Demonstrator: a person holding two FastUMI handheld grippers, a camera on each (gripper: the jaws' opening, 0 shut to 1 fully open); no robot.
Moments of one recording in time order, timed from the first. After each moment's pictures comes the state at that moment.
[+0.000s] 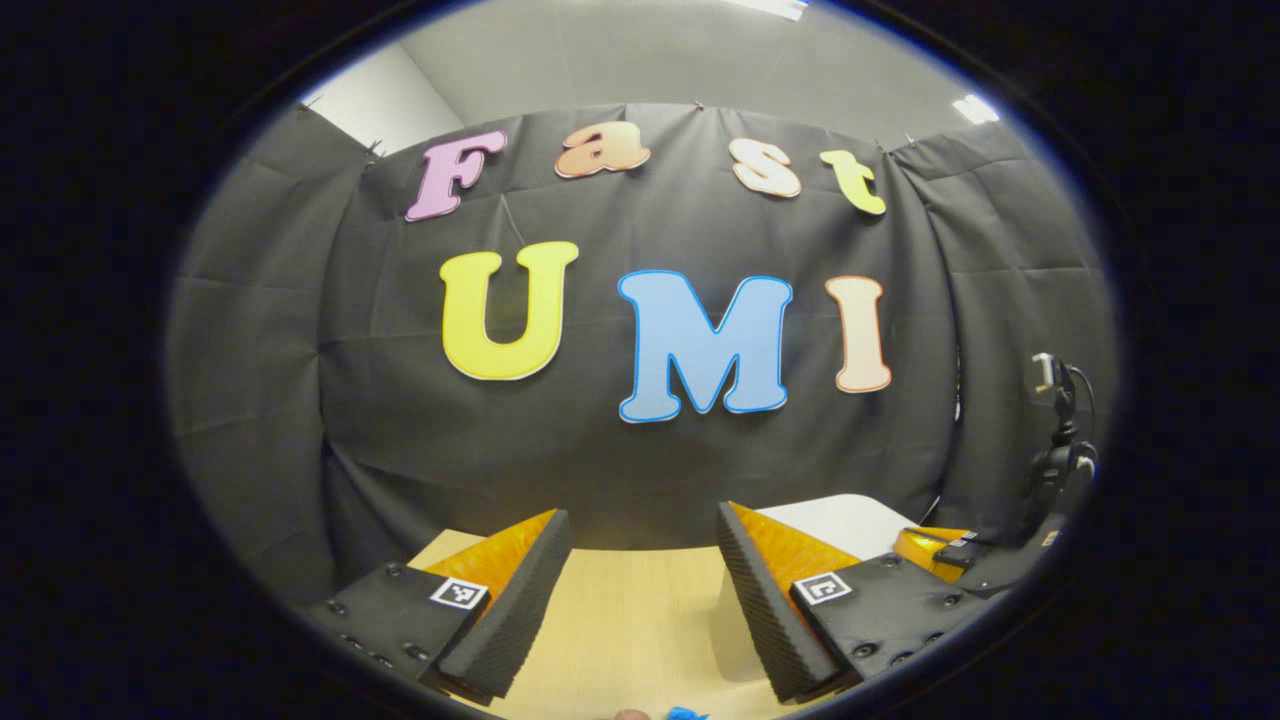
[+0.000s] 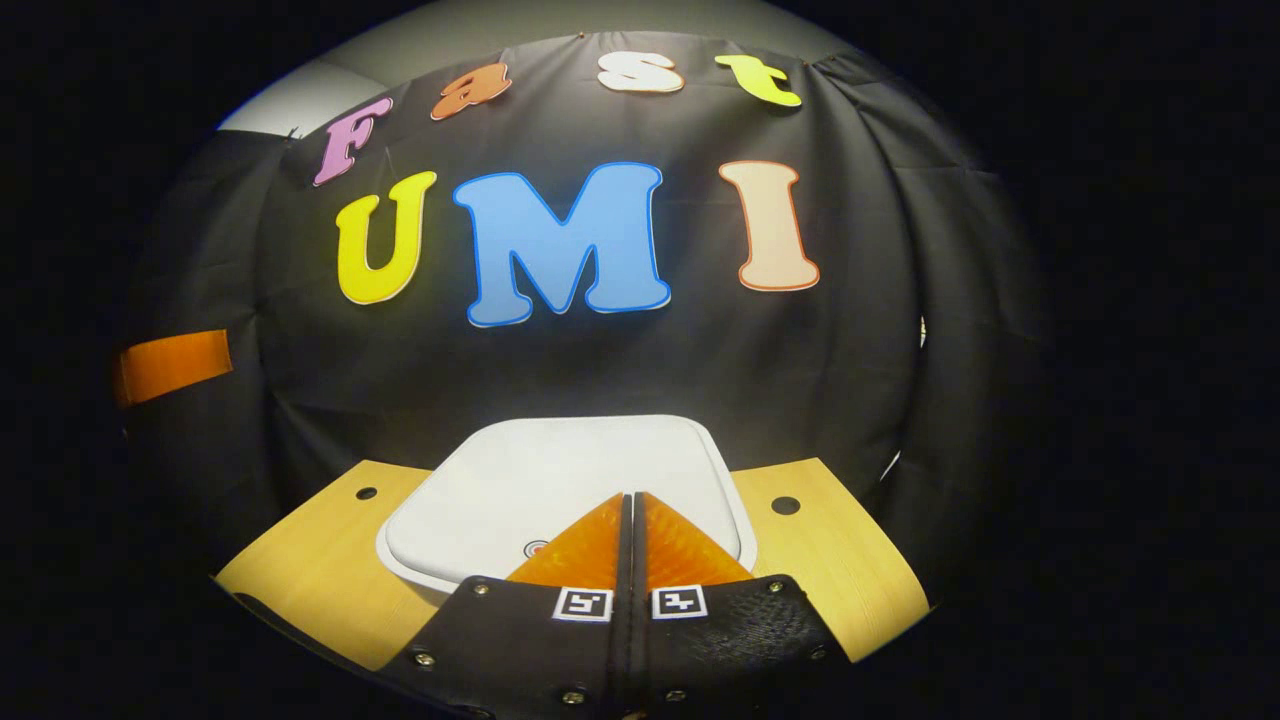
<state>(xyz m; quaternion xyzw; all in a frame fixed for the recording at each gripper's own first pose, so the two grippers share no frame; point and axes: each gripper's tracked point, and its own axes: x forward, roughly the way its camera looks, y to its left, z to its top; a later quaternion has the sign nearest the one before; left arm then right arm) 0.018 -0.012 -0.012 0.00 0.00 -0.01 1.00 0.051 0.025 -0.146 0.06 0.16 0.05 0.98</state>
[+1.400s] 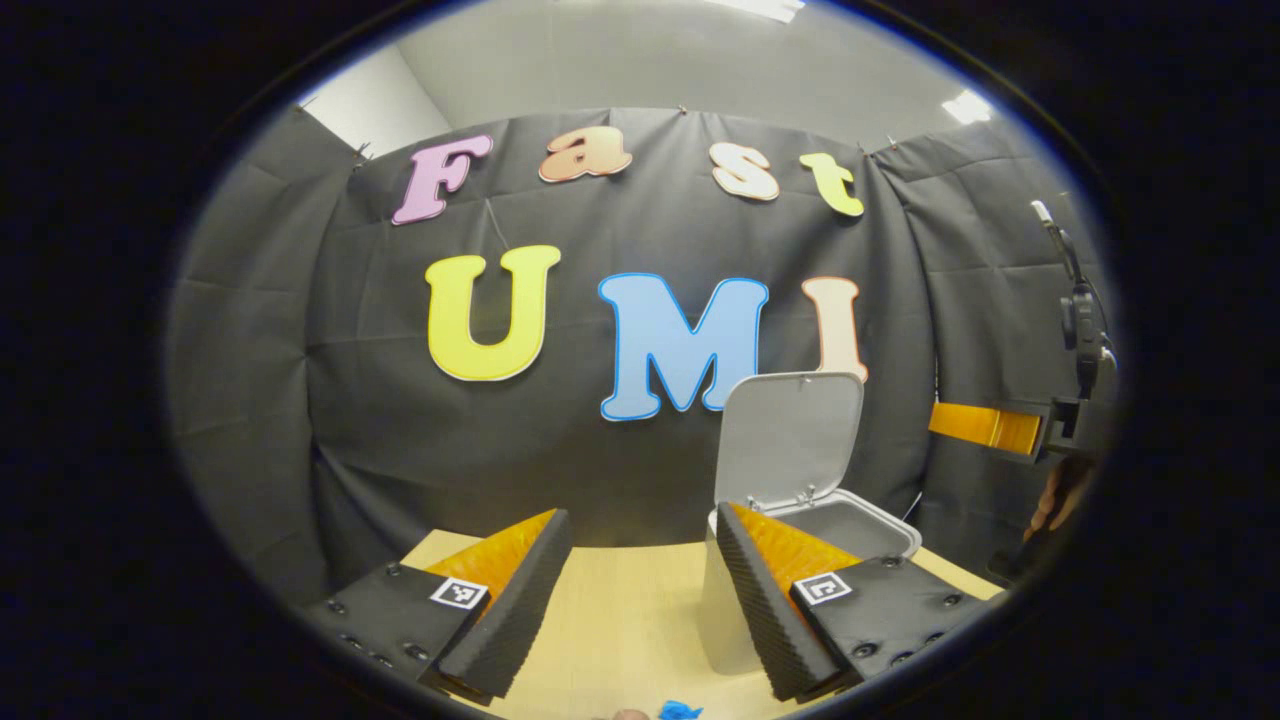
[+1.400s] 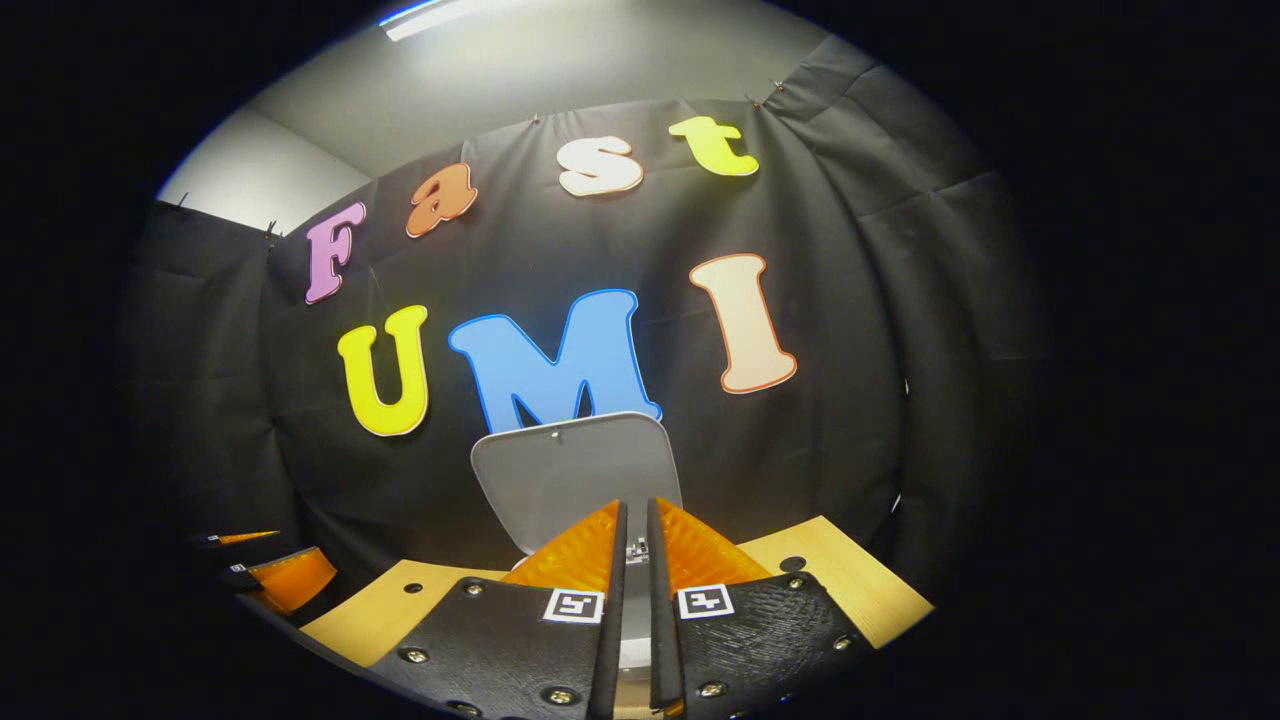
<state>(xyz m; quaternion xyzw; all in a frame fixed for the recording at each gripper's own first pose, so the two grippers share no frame) -0.001 -0.029 -0.024 0.00 0.00 -0.04 1.00 0.034 -0.002 -0.013 0.13 0.03 0.04 0.99</state>
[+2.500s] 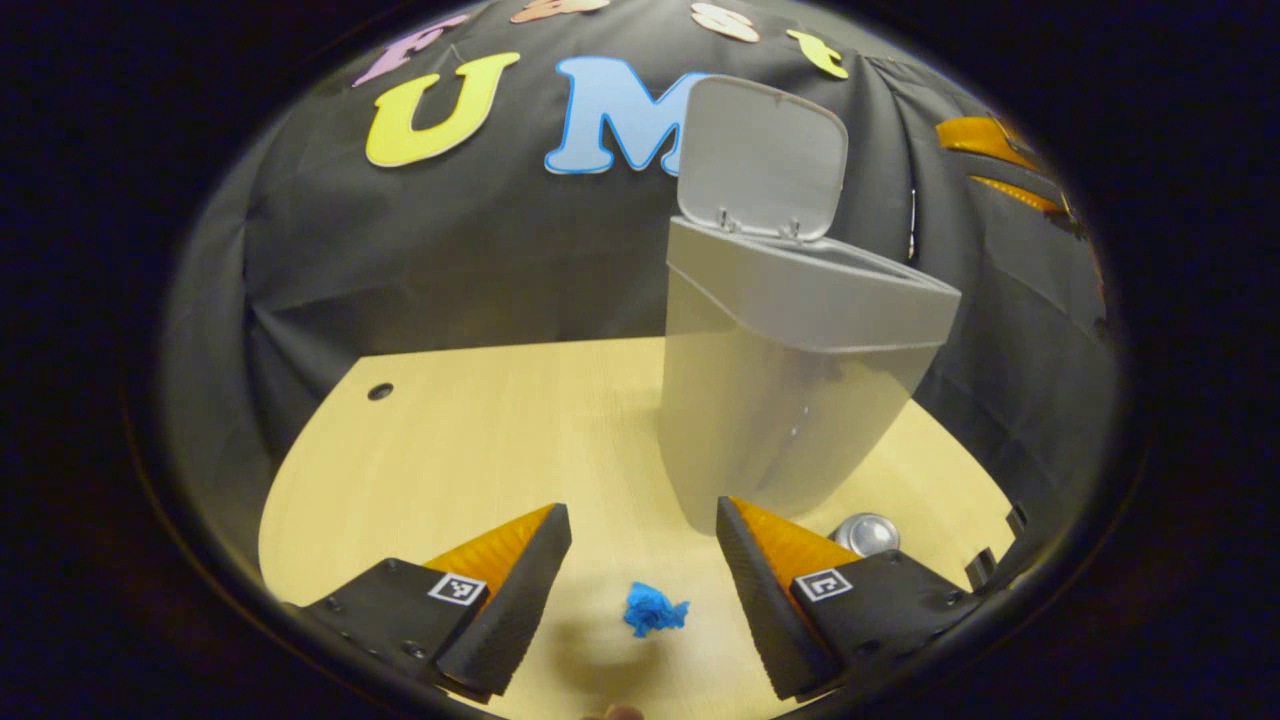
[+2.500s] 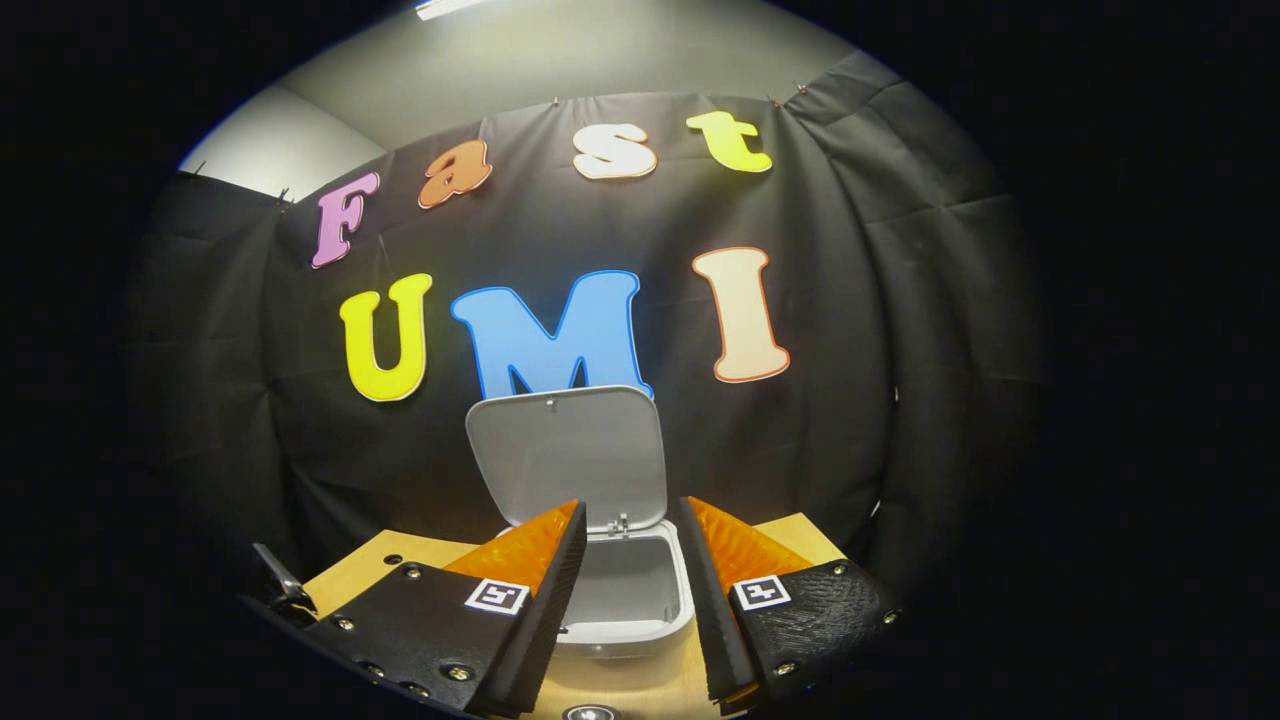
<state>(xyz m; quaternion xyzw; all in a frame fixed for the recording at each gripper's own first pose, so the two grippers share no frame) -0.011 -0.060 -0.328 -0.01 0.28 -0.10 0.96 0.016 -0.015 -0.032 0.08 0.06 0.03 0.99</state>
